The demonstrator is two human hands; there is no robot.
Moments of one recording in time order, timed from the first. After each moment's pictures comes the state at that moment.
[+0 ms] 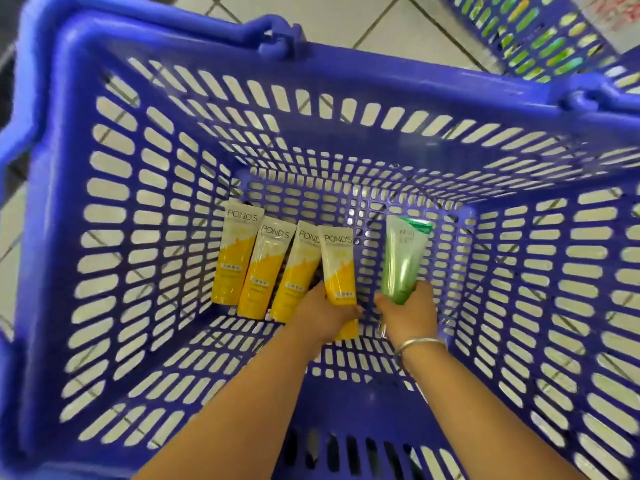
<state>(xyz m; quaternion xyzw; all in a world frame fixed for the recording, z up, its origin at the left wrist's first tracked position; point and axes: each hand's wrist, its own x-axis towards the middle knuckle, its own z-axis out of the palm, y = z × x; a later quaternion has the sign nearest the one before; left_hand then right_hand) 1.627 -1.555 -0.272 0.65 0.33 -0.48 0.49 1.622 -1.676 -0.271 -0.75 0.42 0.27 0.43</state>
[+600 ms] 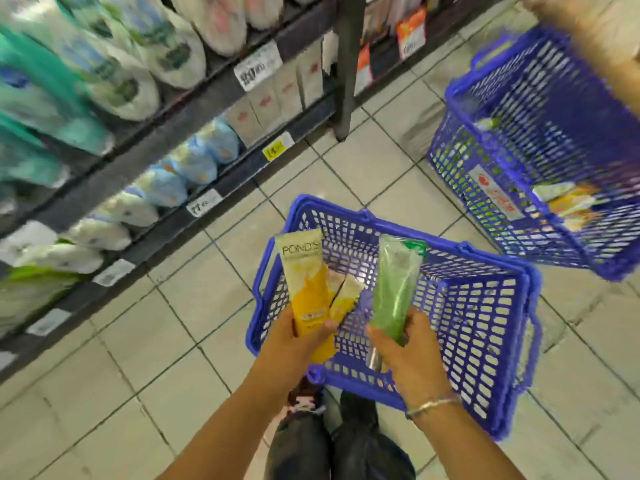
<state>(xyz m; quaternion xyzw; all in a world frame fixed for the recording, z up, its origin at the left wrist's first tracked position) 1.613 -1.444 0.041 0.60 0.35 -0.23 0.68 1.632 -1.604 0.033 -0.73 0.26 0.24 0.58</state>
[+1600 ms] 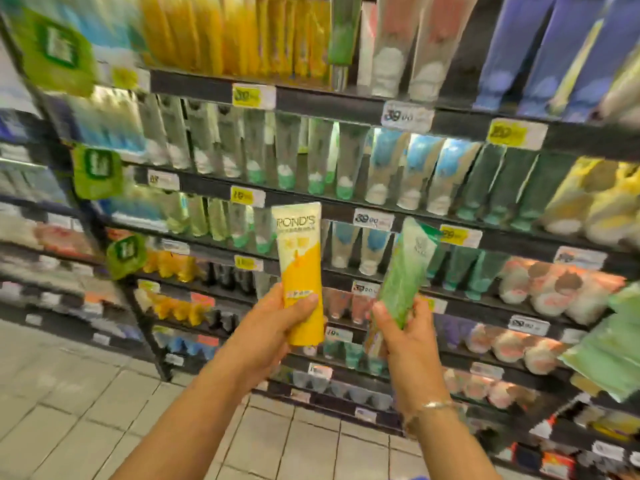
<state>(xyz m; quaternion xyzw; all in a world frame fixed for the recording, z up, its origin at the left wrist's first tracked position) 1.451 -1.270 0.593 0.51 0.27 0.32 0.75 1.594 -1.365 0.581 -0.61 -0.30 0.27 0.68</state>
